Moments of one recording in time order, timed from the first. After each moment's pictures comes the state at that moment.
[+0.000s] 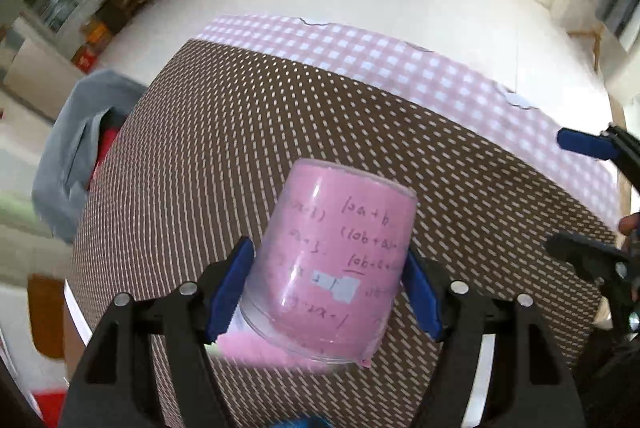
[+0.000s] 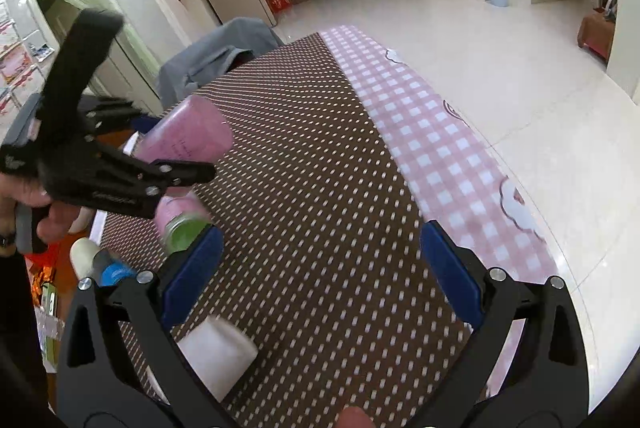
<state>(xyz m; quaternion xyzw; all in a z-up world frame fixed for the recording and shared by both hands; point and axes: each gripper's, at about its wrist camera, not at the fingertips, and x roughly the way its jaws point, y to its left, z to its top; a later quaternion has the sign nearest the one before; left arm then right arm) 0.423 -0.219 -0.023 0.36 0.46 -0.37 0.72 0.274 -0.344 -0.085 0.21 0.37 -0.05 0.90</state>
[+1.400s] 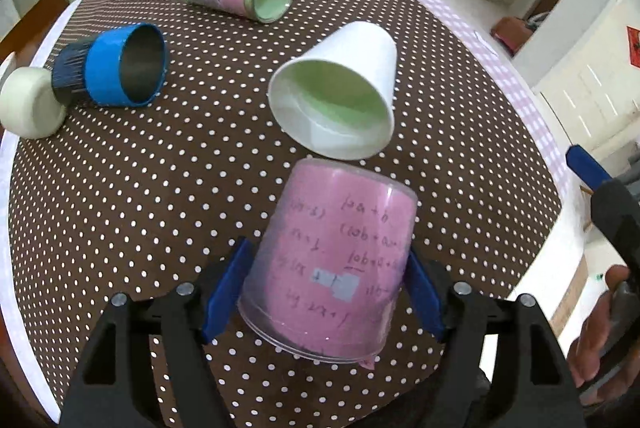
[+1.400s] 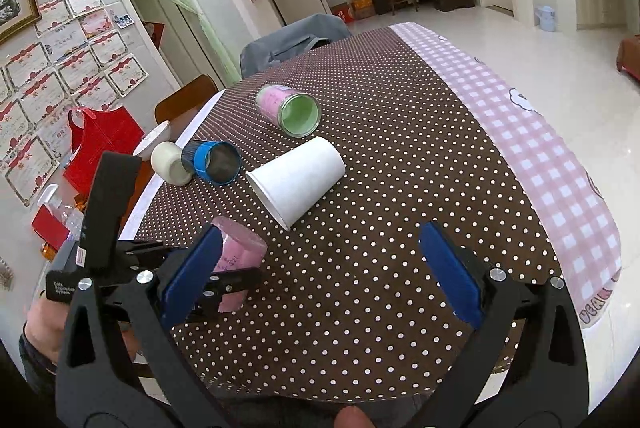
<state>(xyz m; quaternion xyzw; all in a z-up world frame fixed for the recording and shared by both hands) 0.212 -0.088 -0.143 0.08 0.55 -0.23 0.79 0.100 -0.267 -0.107 0.19 0.32 0.05 0.92</state>
